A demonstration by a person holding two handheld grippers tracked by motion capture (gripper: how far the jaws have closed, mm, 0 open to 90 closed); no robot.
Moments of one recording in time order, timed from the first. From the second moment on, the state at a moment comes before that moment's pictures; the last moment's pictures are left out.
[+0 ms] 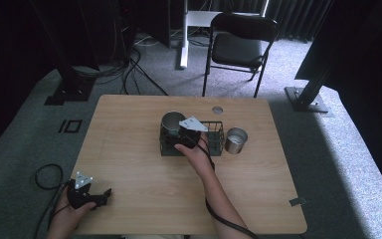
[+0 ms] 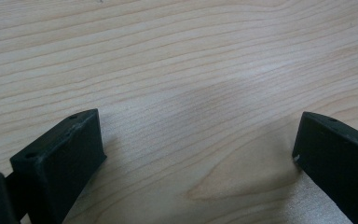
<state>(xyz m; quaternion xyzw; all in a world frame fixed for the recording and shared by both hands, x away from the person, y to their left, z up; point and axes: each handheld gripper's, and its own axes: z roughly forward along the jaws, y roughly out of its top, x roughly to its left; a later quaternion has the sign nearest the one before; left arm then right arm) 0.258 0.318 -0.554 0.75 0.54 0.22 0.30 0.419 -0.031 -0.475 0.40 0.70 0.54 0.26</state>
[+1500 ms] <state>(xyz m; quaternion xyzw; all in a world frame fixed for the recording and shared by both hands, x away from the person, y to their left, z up) 0.258 0.318 -0.554 0.75 0.54 0.22 0.30 0.360 -0.113 -0.473 0.37 0.72 0.53 0.28</state>
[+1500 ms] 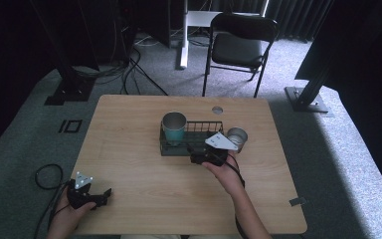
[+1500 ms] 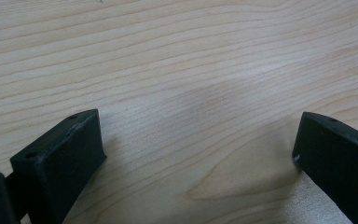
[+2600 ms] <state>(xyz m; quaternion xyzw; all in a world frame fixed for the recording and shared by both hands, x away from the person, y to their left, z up) 0.258 0.318 -0.554 0.75 0.54 0.22 0.30 0.322 -0.216 -0.510 0.42 0.71 0.47 0.31</state>
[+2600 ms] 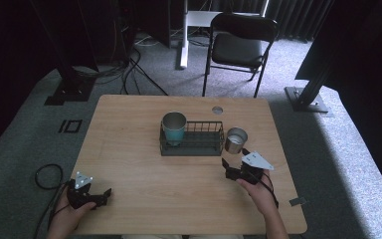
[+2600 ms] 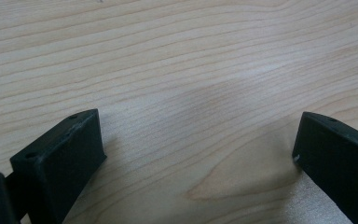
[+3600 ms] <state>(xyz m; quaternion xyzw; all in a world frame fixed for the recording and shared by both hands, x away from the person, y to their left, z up) 0.258 0.318 -0.554 0.75 0.54 0.22 0.30 0.326 -0.270 -0.536 0.48 0.69 0.45 0.32</state>
